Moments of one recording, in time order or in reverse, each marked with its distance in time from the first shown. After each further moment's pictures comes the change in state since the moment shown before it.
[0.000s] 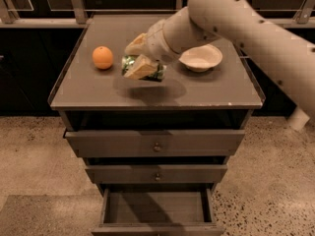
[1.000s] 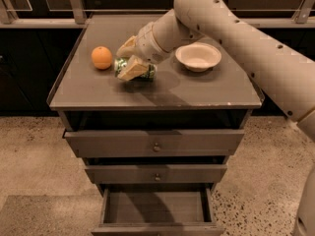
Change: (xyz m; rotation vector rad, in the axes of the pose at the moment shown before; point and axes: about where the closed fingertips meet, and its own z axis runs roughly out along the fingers) arm 0.001 -0.011 0.042 -0.086 -0.039 -0.017
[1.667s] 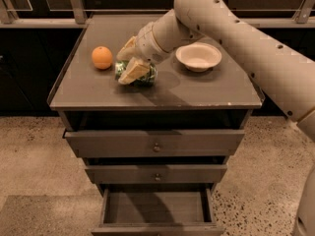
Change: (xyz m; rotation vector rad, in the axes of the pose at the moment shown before) arm 0.000 0.000 0.000 0.000 0.000 0.000
